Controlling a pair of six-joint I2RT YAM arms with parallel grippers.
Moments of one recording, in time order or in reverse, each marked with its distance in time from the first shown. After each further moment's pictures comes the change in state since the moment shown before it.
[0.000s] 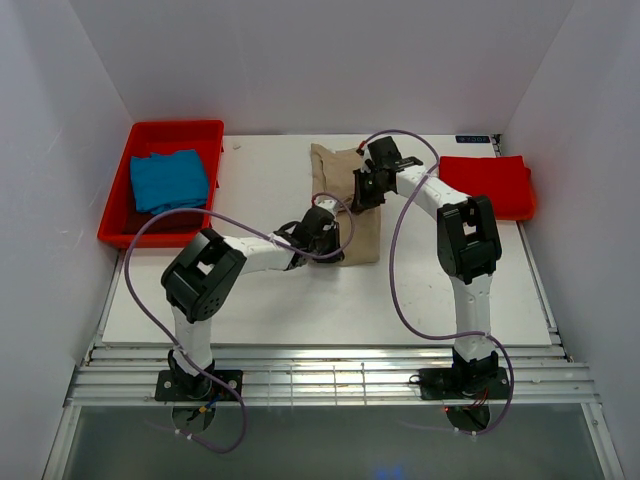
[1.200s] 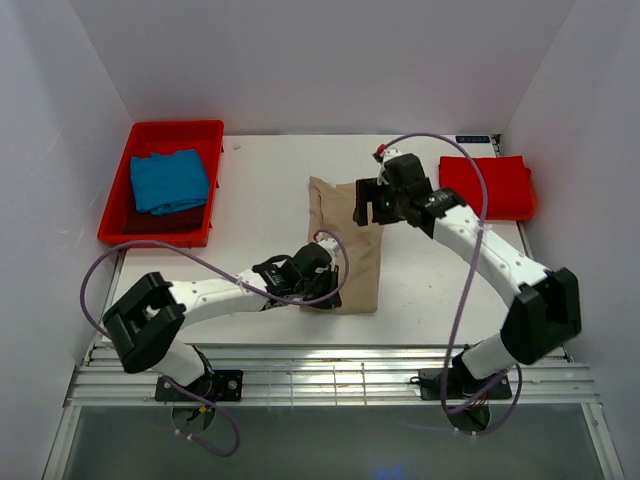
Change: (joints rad) left arm -0.218 -0.398 -0.295 -0.194 0.032 -0.056; right arm 0.109 -0.587 -0.400 0.047 0.246 0.031
